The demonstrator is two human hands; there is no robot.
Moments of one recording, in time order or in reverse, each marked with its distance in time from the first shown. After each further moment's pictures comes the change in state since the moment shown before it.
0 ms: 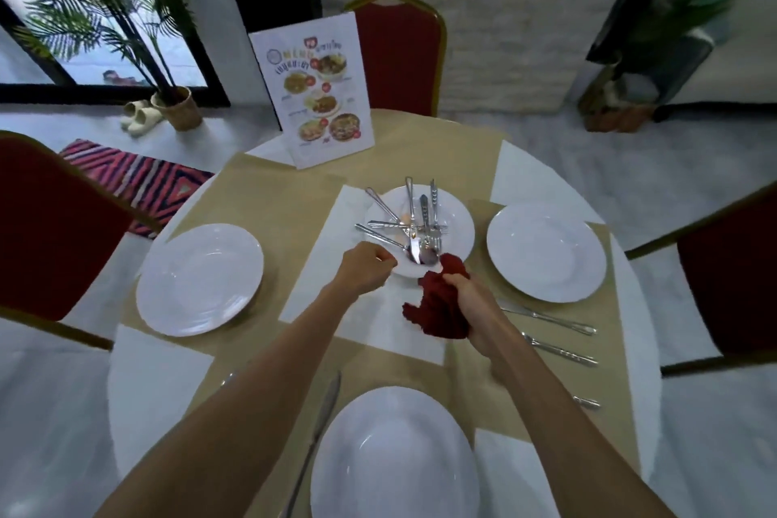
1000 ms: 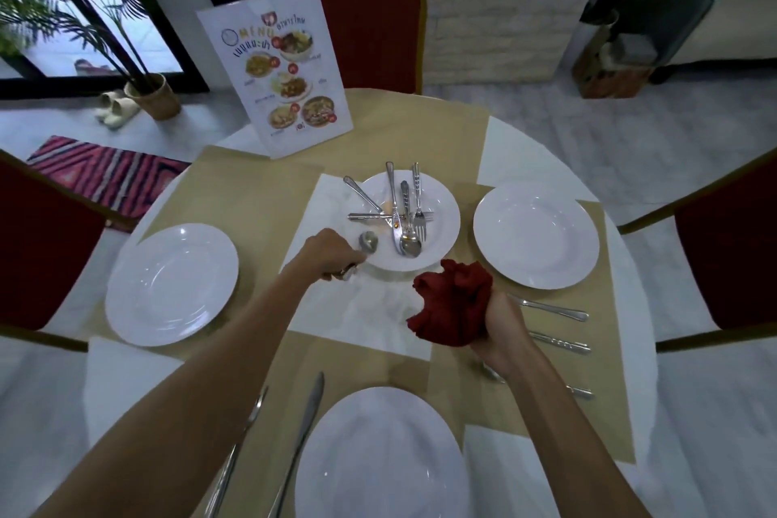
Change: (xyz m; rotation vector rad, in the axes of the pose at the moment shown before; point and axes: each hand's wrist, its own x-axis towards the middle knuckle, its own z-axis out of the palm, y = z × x) left_hand 0.037 -0.003 -0.021 0.174 -0.122 -0.205; right_hand 0.011 0.022 -0.053 0.329 -0.021 0.075
